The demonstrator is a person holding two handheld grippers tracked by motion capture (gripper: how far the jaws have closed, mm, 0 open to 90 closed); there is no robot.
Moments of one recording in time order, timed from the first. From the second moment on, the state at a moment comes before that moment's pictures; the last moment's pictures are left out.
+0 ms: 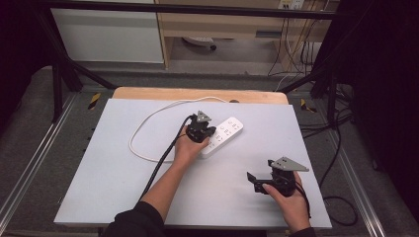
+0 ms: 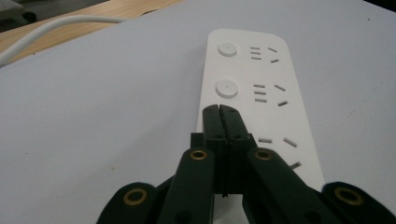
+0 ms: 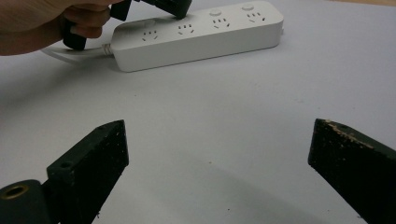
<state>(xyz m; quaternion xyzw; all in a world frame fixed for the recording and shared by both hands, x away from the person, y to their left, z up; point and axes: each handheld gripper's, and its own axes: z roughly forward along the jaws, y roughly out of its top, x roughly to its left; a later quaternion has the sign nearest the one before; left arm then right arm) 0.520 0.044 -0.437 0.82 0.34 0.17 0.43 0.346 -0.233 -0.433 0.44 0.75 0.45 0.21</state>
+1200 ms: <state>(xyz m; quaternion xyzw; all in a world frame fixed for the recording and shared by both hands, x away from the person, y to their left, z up) 0.518 0.041 -0.437 0.82 0.35 0.17 0.43 0.345 -0.234 -0.433 0.45 0.75 0.45 0.21</state>
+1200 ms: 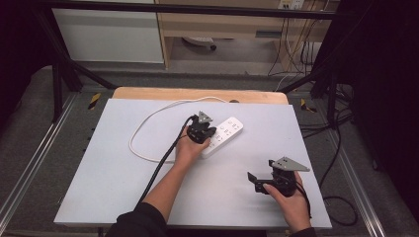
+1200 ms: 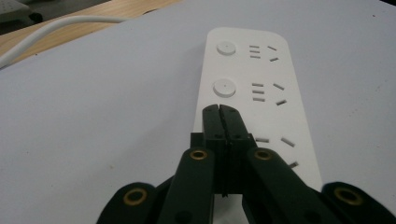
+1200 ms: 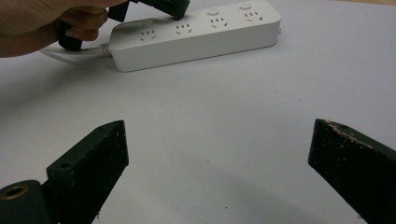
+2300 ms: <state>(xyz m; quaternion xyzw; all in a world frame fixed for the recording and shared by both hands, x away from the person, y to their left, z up) 0.514 0.058 -0.415 0.80 0.37 0.17 0.45 0.347 -0.233 -0.434 0.45 0.74 0.45 0.21</state>
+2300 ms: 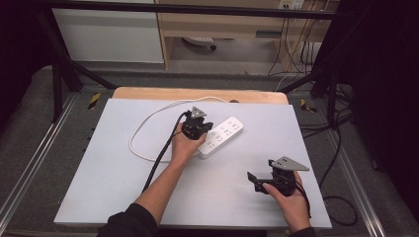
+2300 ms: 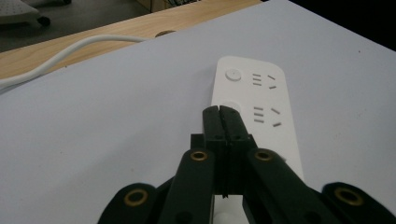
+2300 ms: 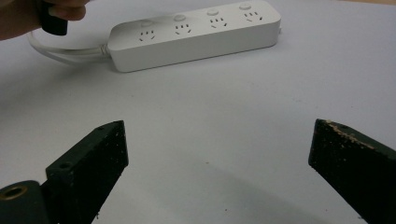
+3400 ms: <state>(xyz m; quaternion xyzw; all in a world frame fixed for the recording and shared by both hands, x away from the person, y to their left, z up) 0.485 0.090 -0.372 0.78 0.35 0.15 0.50 0.348 -0.232 -0.434 0.45 0.75 0.45 0.22</state>
